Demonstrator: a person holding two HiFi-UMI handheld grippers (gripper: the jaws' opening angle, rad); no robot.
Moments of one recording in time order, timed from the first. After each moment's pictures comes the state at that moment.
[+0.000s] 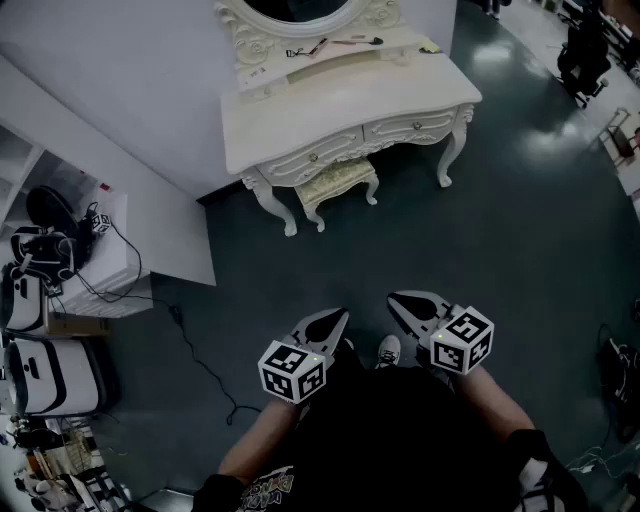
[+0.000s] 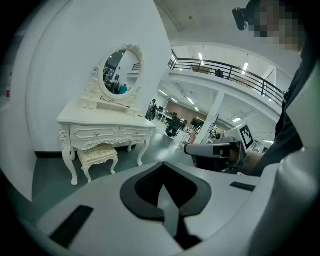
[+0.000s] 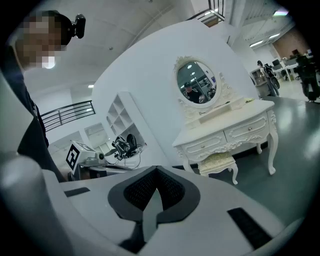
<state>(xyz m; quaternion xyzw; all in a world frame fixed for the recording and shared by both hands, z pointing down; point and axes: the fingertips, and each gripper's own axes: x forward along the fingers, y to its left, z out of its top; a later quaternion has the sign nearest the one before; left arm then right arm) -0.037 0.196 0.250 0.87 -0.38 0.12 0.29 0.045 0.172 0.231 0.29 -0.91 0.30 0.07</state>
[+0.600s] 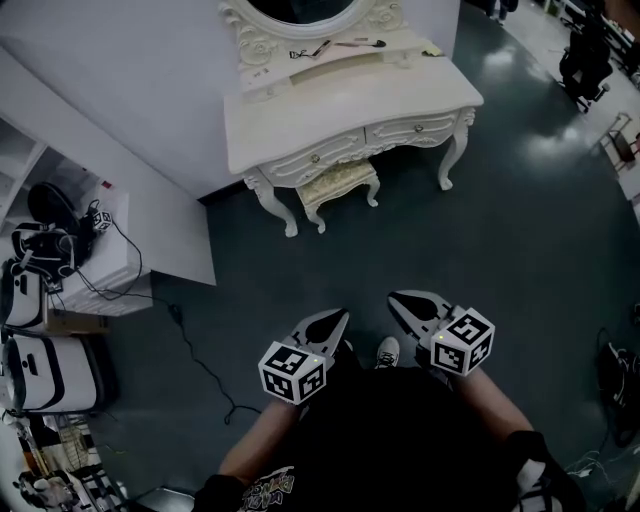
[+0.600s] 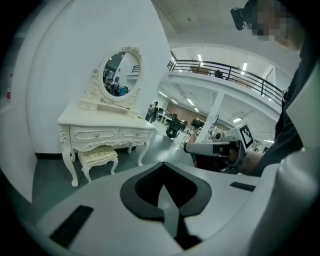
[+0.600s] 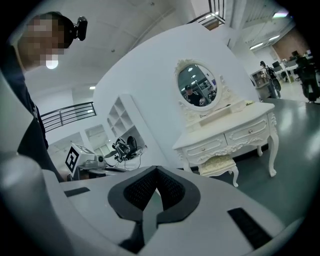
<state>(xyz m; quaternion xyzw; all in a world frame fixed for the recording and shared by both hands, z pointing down) -0.035 0.199 0.245 0.87 -0.39 0.11 0.28 0.047 0.172 0.224 0.30 -0.91 0.29 0.06</state>
